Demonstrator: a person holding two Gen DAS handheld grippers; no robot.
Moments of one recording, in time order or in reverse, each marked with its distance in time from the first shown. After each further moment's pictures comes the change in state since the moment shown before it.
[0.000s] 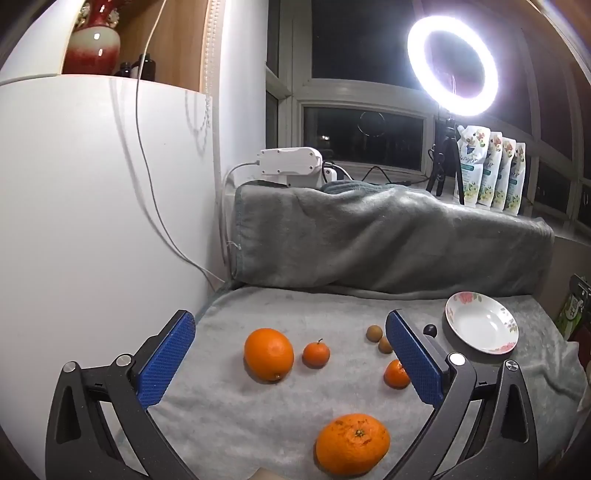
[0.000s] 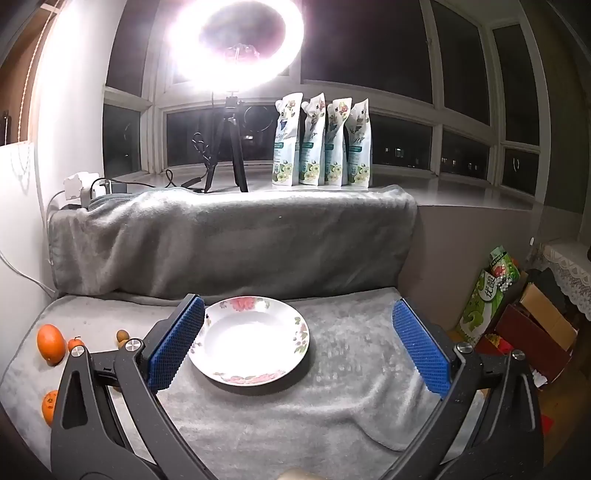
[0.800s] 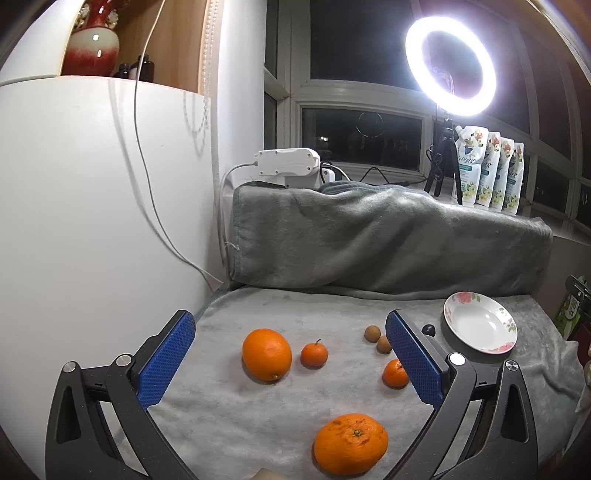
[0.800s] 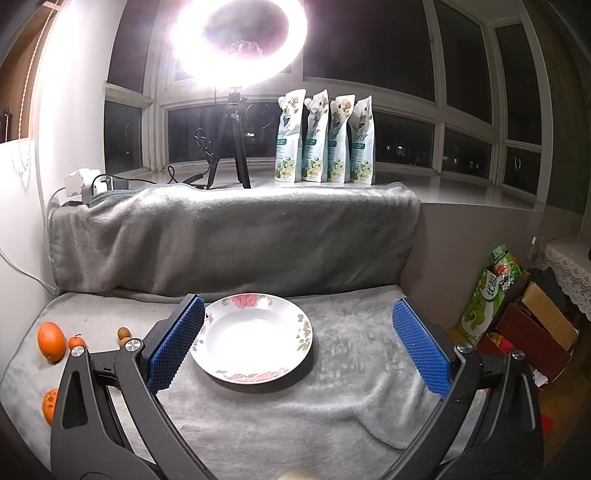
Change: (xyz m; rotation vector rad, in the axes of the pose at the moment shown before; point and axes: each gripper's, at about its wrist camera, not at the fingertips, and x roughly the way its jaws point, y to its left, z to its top) left arm -0.004 0.000 0.004 -0.001 -0.001 -0.008; right arm 0.000 0.002 -0.001 -0.002 0.001 -0.004
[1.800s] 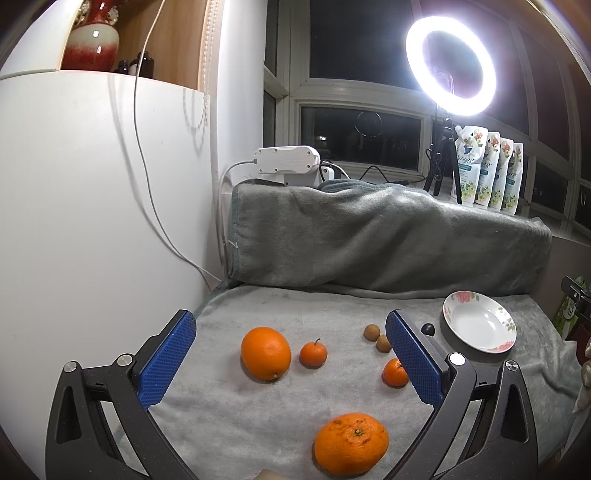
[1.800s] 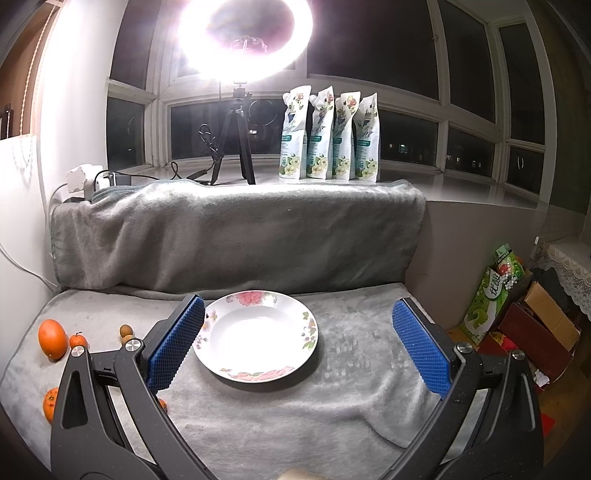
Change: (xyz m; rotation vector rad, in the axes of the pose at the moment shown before) left arm 0.002 -0.001 -0.002 -0.003 0.005 -0.003; right arm 0.004 0.009 -0.003 -0.009 0.011 0.006
